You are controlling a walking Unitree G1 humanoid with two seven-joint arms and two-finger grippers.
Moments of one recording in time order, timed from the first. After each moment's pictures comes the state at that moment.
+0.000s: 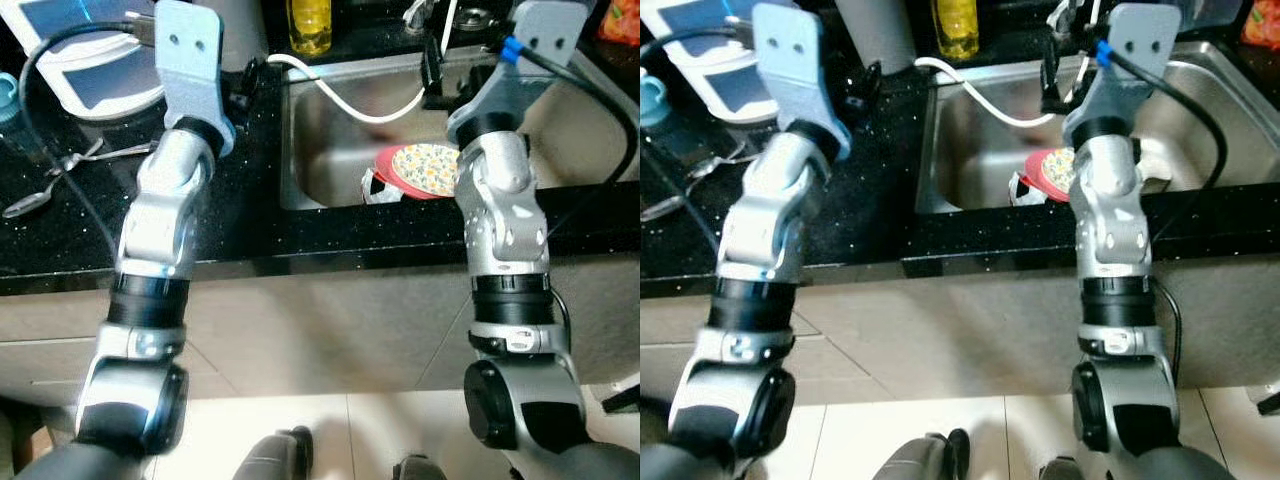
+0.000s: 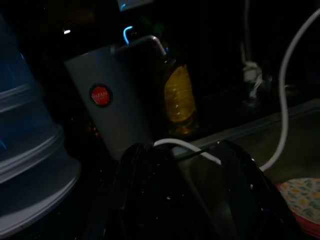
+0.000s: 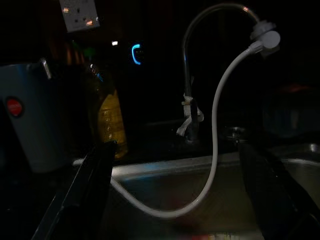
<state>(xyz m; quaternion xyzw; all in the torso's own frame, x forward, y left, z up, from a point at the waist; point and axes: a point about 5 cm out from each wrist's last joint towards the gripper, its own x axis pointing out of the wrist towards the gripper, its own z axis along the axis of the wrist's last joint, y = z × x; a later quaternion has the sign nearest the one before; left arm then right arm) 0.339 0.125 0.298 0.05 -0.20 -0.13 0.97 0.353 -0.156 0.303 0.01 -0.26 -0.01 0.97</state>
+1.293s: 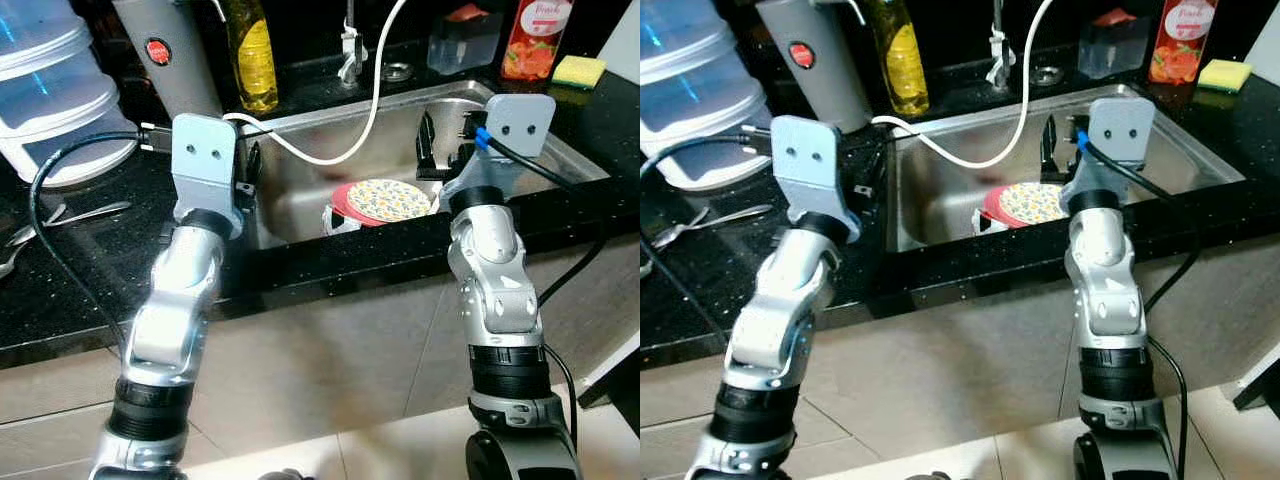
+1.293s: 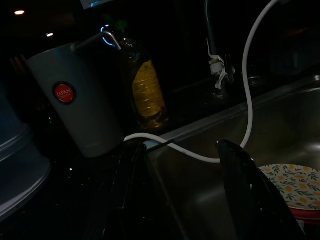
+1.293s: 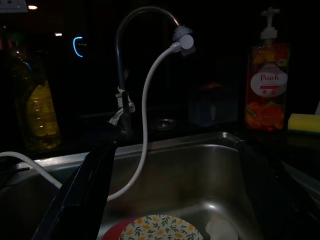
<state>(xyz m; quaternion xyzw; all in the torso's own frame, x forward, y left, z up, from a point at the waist) 0.302 0.119 0.241 0.06 -0.14 -0.07 0.99 0.329 -0.159 0.259 -0.03 -0.21 -0.04 0.98</state>
